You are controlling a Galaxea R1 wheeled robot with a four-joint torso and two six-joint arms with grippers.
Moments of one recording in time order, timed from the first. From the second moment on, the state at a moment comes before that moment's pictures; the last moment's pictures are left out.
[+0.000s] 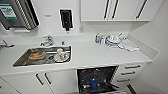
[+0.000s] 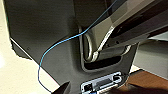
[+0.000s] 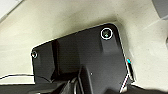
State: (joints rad) left arm 1.57 3.08 -2.82 1.22 -0.15 -1.18; right arm -1.29 2.49 -2.00 -0.35 -0.05 0.52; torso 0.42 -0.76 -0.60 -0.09
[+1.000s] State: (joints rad) left arm 1.59 3.07 -2.82 1.22 -0.15 -1.18; right arm -1.05 2.56 -2.05 -0.31 -0.02 0.86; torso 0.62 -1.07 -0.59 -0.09
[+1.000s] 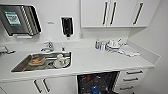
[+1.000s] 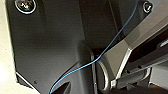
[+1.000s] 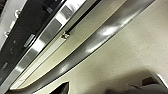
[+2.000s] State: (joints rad) left arm 1.59 3.06 -2.82 1.22 -0.15 -1.18; right arm -0.92 2.57 -2.05 -0.31 0.05 1.16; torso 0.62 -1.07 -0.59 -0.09
